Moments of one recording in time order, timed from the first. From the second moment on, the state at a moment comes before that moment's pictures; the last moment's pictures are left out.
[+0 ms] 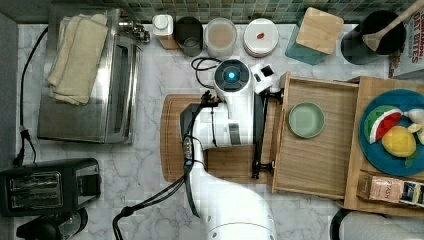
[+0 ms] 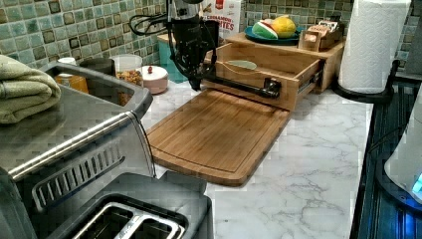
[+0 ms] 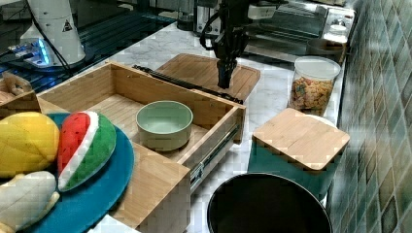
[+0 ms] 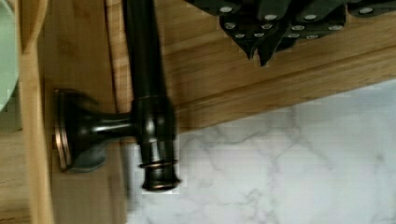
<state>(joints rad) 0.03 0.35 -0.07 -2.01 -0.15 0.74 -0.43</state>
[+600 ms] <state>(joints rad) -0.09 0.31 -0.08 -2.12 -0.06 0.75 -0.63</state>
